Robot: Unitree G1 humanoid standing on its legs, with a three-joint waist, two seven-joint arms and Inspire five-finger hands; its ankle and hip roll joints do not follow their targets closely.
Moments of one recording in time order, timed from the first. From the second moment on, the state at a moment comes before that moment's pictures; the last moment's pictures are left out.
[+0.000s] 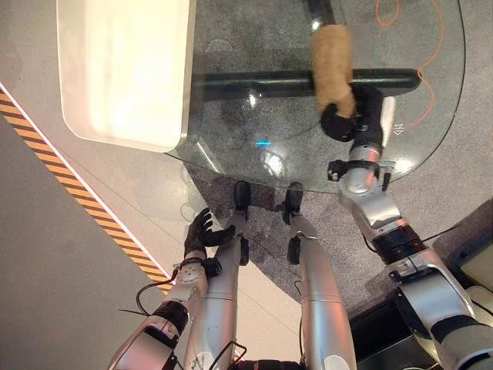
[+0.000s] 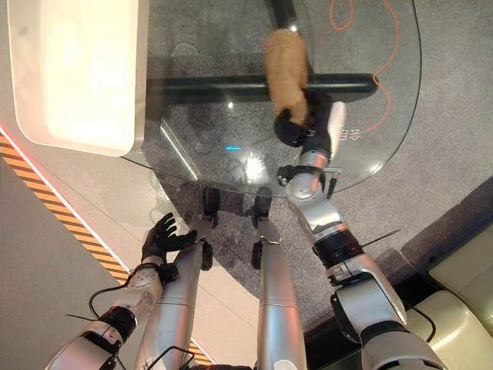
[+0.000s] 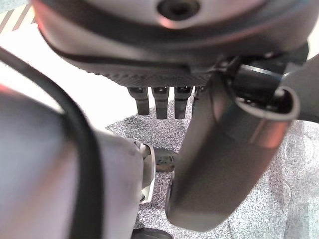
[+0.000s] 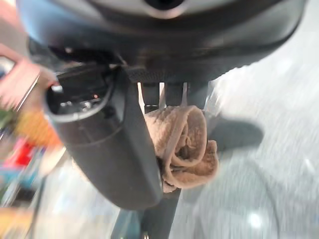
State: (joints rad) left arm -0.41 0.23 -0.42 0.91 -0.61 -0.25 0.31; right arm -0.83 -0.41 0.44 0.38 0.25 0.11 -0.63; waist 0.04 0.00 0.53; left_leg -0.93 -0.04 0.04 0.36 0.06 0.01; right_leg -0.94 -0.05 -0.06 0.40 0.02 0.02
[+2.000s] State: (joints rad) left arm -0.37 0.32 -0.44 0.87 -0.61 -0.24 0.30; right arm -0.90 -0.53 0.56 0.38 0.04 0.16 -0.52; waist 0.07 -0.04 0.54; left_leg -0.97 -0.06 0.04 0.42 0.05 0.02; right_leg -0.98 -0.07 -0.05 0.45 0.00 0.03
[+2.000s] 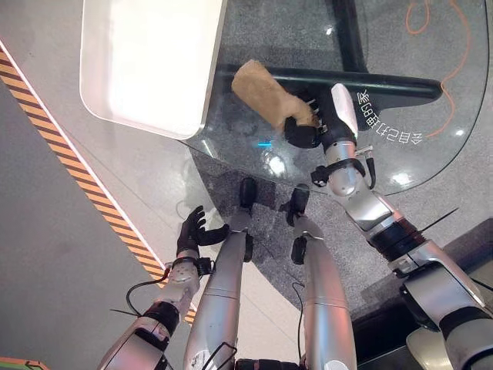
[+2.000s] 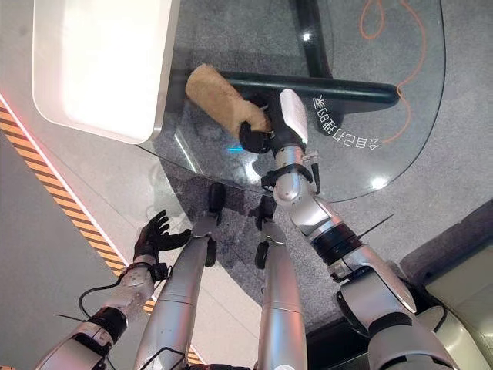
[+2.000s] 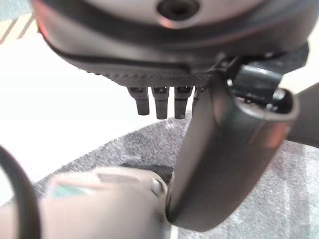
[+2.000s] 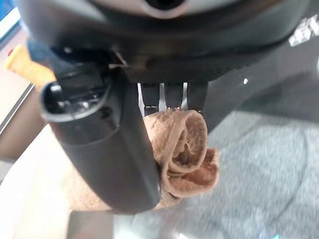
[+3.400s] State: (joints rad) left arm -0.35 0.33 -0.41 0.89 -0.63 -0.25 0.29; right arm -0.83 -0.63 0.32 0.53 0.14 0.23 -0.82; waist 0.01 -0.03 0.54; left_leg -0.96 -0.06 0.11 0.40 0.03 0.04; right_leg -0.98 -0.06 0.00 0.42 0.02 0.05
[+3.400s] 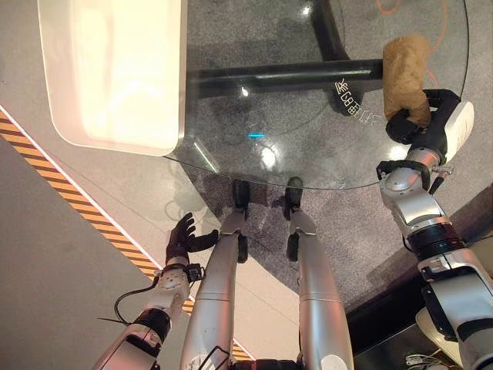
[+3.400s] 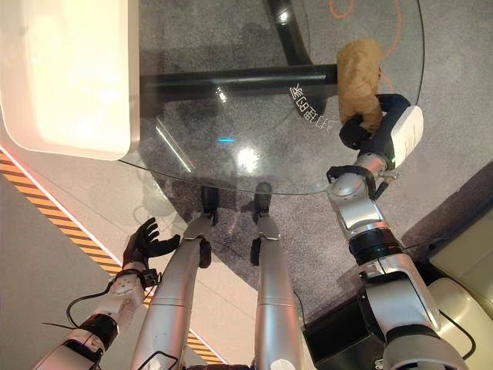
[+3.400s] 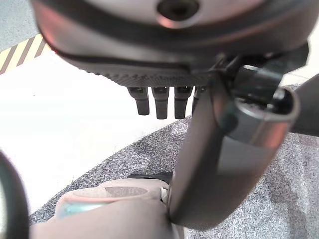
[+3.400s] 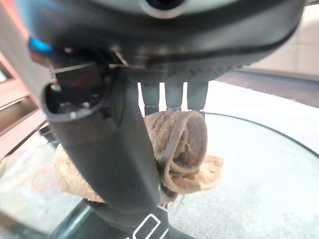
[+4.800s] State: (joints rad) left arm -0.36 0.24 -0.42 0.84 -0.62 -0.25 0.25; right arm -0.85 -0.48 0.61 0.29 0.12 0.14 -0.21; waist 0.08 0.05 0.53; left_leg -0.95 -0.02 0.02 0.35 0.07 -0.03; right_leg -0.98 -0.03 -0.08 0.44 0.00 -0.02
